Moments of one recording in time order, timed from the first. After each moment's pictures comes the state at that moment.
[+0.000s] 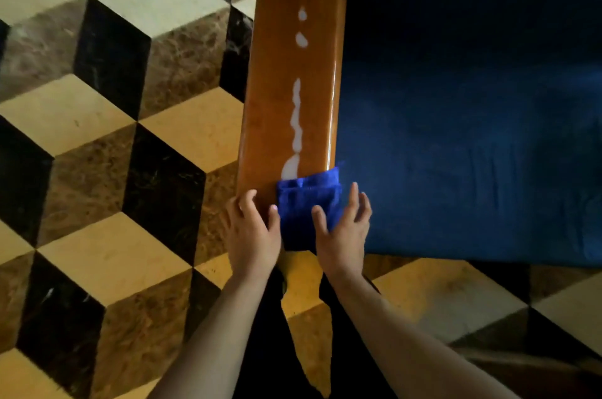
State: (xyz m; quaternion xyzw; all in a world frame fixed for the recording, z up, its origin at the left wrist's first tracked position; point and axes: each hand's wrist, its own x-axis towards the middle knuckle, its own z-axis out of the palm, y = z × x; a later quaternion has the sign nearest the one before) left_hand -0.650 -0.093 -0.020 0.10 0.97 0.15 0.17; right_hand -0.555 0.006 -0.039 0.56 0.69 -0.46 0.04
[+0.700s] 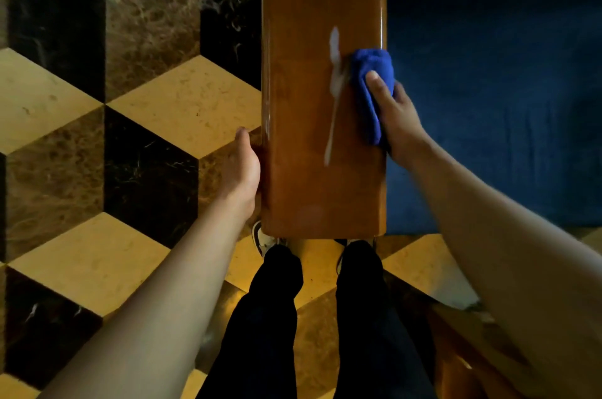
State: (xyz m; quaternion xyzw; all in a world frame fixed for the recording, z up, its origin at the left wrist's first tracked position) left_hand -0.789 -0.086 -0.073 -0.25 0.75 0.42 0.45; right_hand -0.674 0.122 -0.078 0.54 0.55 -0.63 -0.08
